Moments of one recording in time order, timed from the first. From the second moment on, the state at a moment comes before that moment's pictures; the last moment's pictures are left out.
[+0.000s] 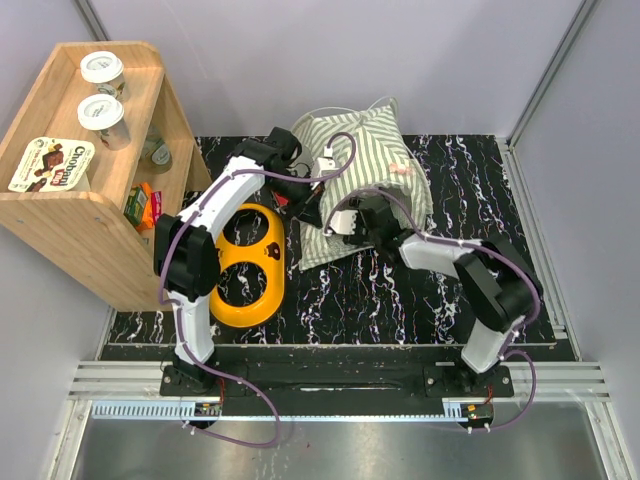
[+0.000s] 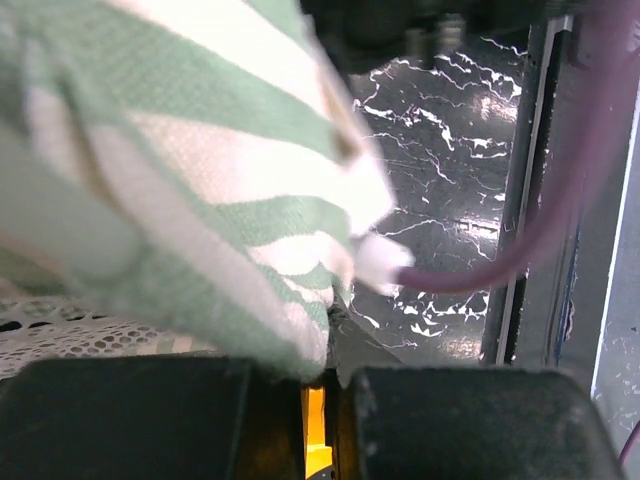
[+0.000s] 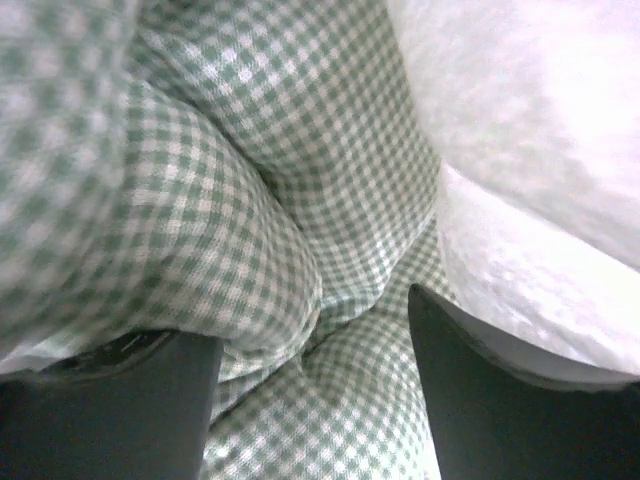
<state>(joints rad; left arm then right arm) -0.43 1.98 1.86 -1.13 0.85 0.69 0.61 1.78 0.98 0.21 0.22 -1.07</state>
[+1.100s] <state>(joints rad) -0.44 1.96 1.80 -1.00 0.83 0.60 0.62 1.52 0.77 0.35 -0.17 -0.19</state>
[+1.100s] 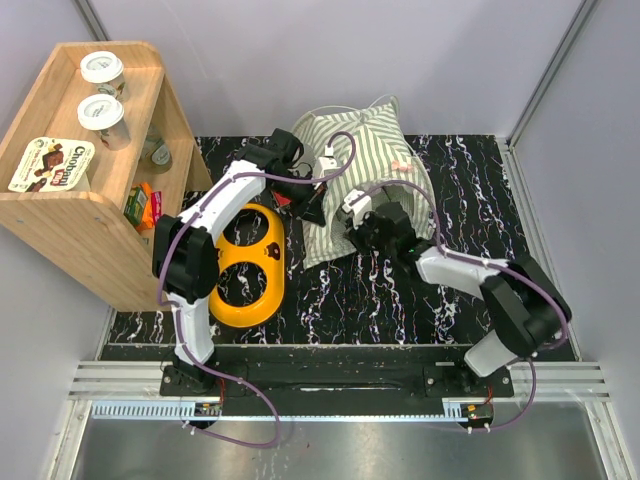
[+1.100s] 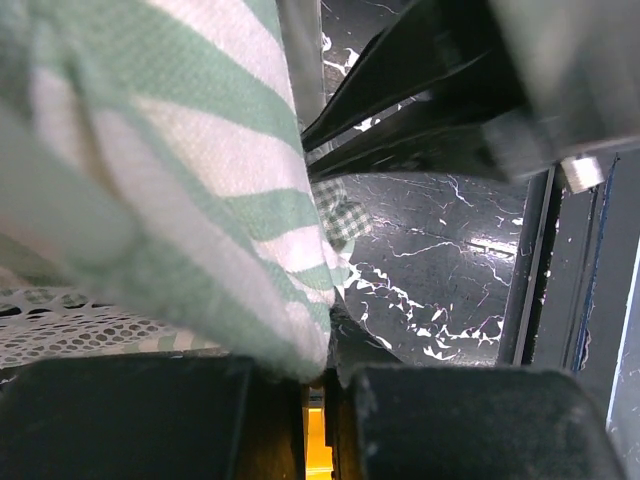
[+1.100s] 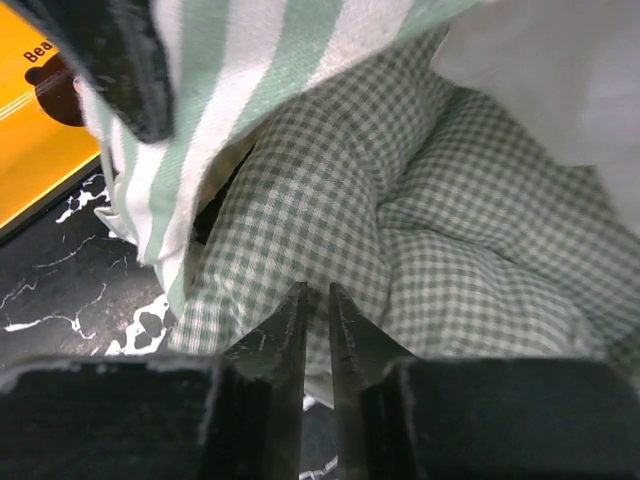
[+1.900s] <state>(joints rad) -0.41 1.96 1.80 -0.98 0.83 0.59 0.69 1.81 1.03 0.22 0.00 0.05</state>
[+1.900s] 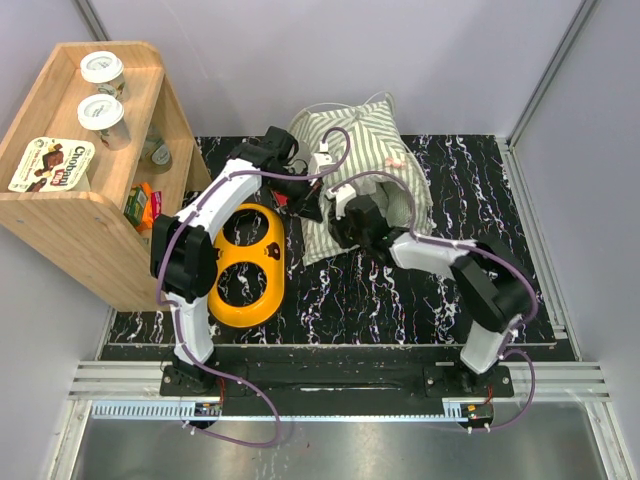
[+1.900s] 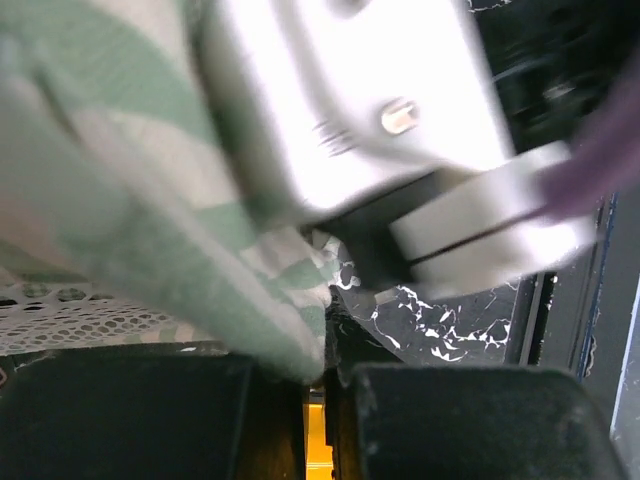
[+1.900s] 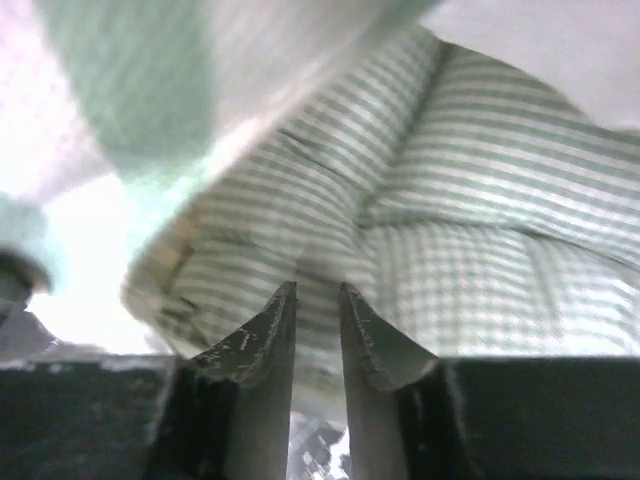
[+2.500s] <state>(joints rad) -0.42 1.96 1.80 -0.99 0.83 0.58 0.67 1.63 0.92 0.08 0.57 -0.51</state>
